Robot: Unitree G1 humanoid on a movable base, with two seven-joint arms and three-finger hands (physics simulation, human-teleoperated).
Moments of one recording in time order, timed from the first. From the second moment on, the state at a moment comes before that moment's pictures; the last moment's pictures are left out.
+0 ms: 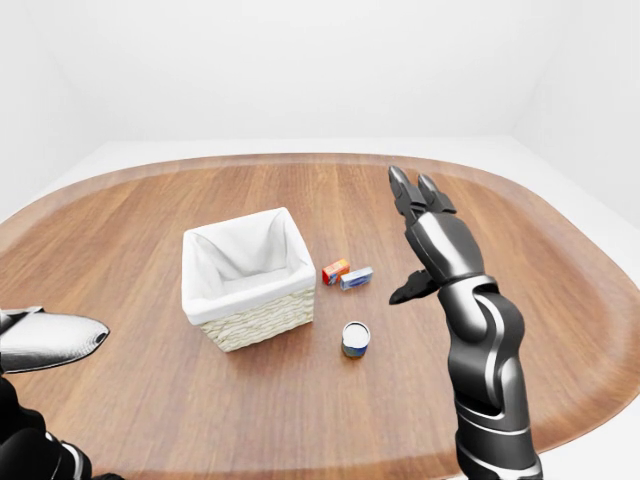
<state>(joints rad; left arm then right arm) -0.32 0.23 0.22 -1.04 -0.17 0.09 0.06 -0.22 -0.34 -0.18 -0.43 -0.74 0.09 0.45</state>
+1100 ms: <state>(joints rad) -0.29 0.25 0.20 -1.05 -0.18 0.09 0.08 -0.19 -0.22 -0.09 0.08 -1.13 0.05 0.29</state>
